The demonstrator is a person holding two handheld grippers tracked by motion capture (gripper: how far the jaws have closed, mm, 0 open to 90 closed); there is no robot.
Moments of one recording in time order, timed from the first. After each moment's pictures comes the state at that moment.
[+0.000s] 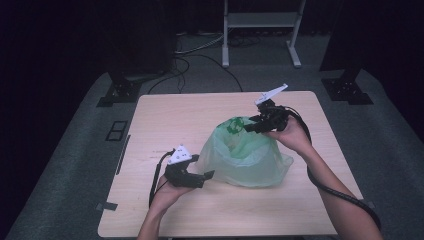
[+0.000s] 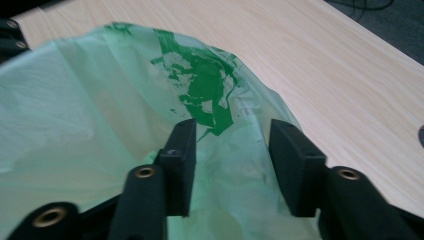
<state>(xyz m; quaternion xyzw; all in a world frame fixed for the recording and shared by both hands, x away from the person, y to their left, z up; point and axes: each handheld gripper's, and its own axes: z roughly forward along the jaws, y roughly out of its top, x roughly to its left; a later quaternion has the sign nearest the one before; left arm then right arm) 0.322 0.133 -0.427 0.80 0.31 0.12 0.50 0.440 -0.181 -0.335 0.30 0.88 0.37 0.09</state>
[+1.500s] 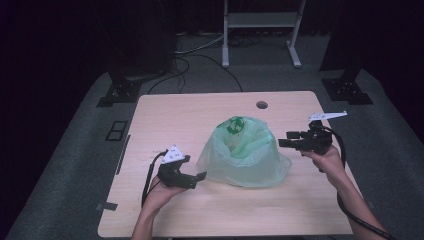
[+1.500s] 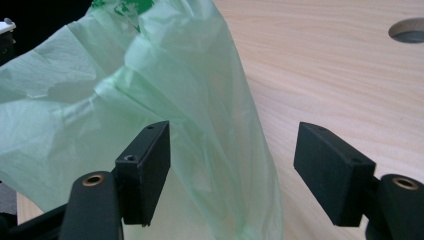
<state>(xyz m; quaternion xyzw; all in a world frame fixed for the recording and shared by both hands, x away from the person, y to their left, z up) 0.326 0.150 -0.436 0.81 0.33 0.11 0.48 0.396 -0.306 -0.393 0.40 0.77 0.49 0.02</state>
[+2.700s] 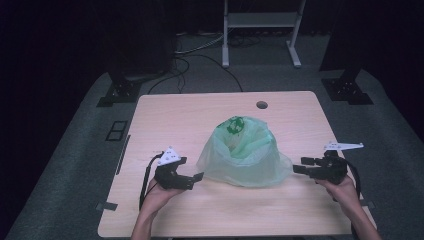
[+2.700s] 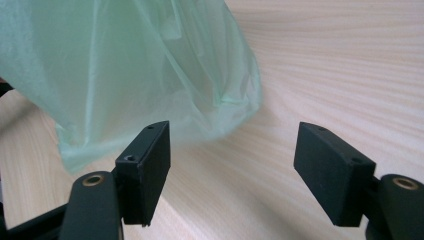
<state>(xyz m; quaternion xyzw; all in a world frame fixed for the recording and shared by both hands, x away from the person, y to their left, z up) 0.322 0.160 -0.440 0.80 0.35 0.12 0.48 0.336 -0.348 -0.451 0.44 0.76 0.48 0.02</state>
